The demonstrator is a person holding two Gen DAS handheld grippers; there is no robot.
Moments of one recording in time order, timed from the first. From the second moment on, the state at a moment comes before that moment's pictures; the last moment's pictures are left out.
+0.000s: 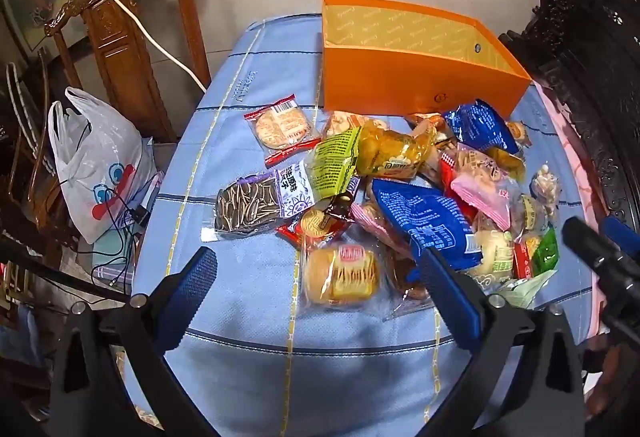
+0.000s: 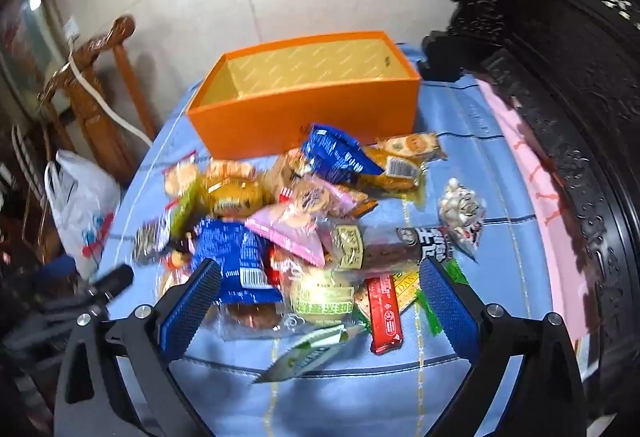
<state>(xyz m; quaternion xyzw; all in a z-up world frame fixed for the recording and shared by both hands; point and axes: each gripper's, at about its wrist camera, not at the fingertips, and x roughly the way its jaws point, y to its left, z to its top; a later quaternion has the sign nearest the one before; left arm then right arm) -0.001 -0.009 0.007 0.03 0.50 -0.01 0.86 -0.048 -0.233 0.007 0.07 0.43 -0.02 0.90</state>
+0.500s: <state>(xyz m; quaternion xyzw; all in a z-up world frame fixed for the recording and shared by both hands) -0.001 -0.009 0.005 0.03 0.51 -0.02 0.86 -0.047 -0.229 -0.008 0.08 0.46 -0.02 0.89</state>
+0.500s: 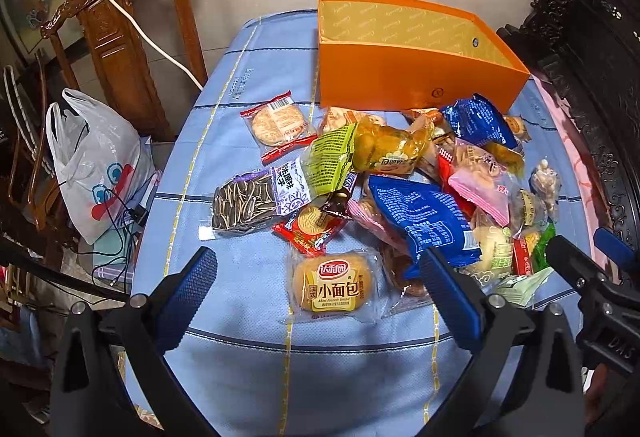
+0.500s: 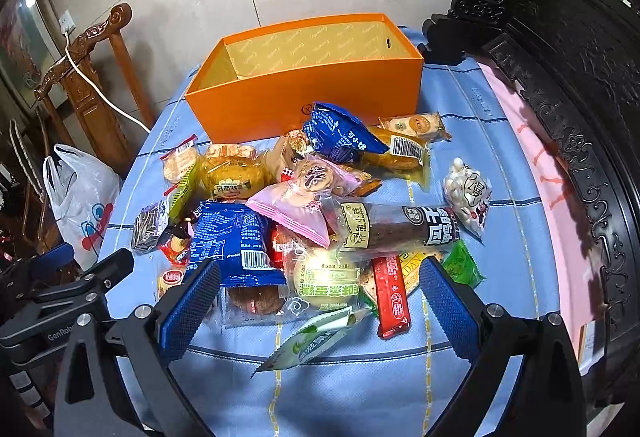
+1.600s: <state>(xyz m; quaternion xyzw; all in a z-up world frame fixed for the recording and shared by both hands) 0.000 -0.010 0.005 0.03 0.52 -0.02 0.85 -0.046 -0.224 -0.009 0.07 0.46 -0.01 0.89</state>
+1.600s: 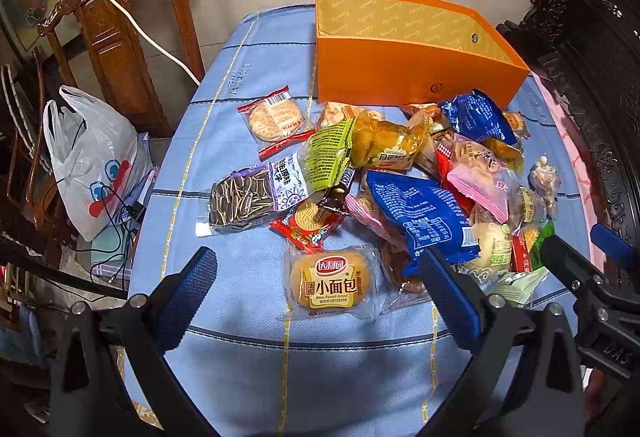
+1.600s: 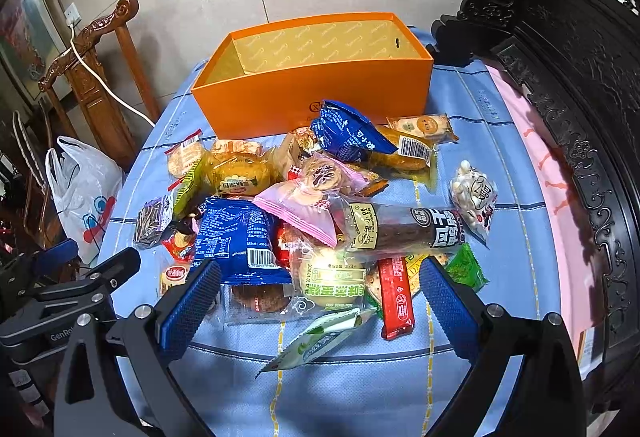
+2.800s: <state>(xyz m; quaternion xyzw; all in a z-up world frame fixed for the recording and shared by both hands) 0.018 0.011 -0.008 -0.01 0.52 -0.07 0.85 -0.048 -0.245 -0.017 0.08 0.45 -0.01 0.89</state>
